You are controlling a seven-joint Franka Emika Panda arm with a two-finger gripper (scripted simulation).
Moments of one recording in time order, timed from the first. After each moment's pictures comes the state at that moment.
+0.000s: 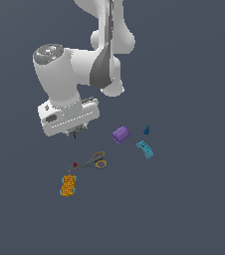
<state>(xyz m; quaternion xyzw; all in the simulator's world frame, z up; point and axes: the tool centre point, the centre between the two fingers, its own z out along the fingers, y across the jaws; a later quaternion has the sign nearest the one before) -0.010 -0.143 0.198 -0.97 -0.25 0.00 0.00</state>
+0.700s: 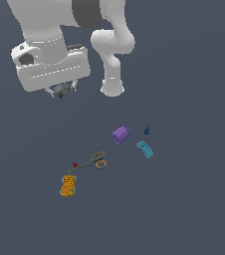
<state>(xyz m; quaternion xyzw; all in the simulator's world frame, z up) -0.068 -0.166 0.338 -0.97 -0.25 0.00 0.00</state>
